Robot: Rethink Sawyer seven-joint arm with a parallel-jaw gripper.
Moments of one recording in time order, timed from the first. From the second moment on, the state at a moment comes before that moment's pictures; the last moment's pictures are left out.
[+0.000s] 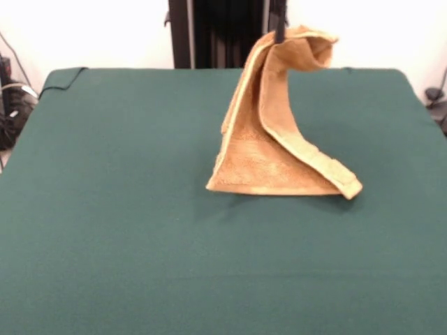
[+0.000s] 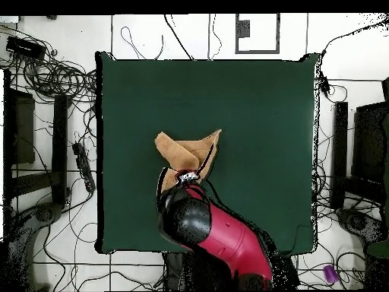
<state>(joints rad) -0.03 -0.91 -0.17 2.08 0.38 0.31 2.49</state>
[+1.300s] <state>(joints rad) -0.15 -0.90 -0.06 2.14 0.15 0.24 2.49</state>
